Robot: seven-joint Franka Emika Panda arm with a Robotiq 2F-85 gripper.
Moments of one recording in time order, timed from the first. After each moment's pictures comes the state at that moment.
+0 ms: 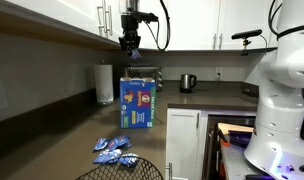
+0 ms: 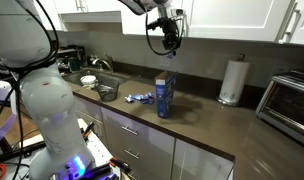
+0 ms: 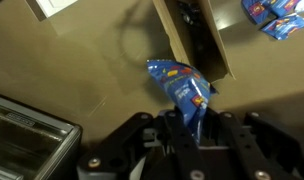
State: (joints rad) arm -0.01 -0.06 0.01 -1.90 -0.23 1.95 0.24
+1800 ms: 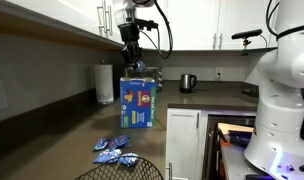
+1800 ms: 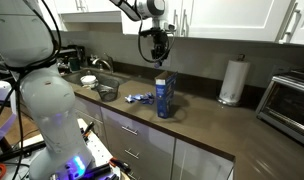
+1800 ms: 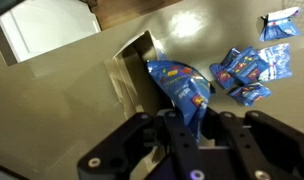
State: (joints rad) arm 0.03 -0.03 0.04 -1.95 -0.13 1.81 0.20
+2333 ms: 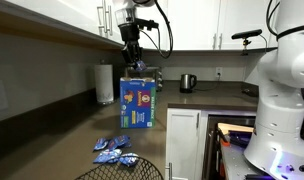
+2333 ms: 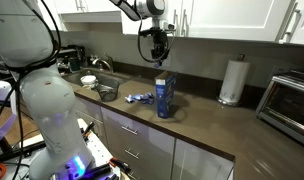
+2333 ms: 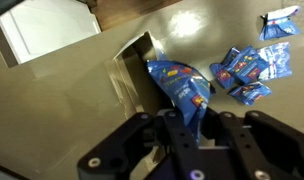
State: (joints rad) arm 0.03 -0.03 0.04 -1.95 -0.13 1.81 0.21
